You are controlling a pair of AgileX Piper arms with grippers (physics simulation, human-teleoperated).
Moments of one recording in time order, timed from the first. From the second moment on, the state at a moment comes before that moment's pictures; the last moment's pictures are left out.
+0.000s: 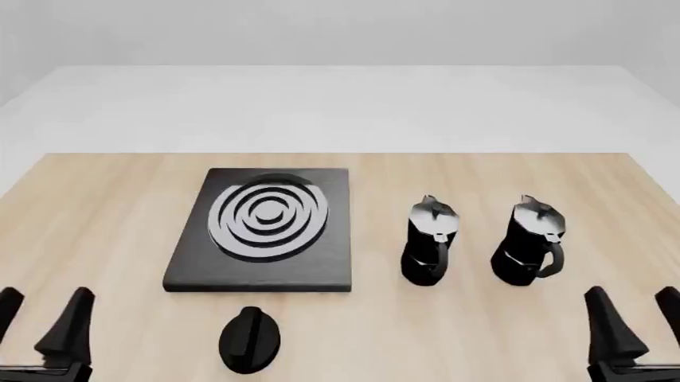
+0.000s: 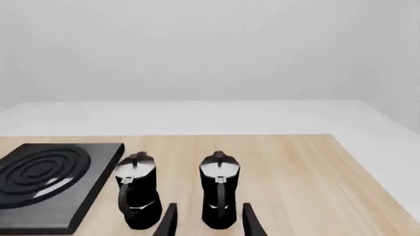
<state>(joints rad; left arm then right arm) 0.00 0.00 0.00 0.00 0.00 0.00 0.01 0.00 -0.01 0.01</state>
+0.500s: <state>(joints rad) 0.00 0.01 0.00 0.00 0.00 0.05 0.09 -0.17 0.07 0.02</state>
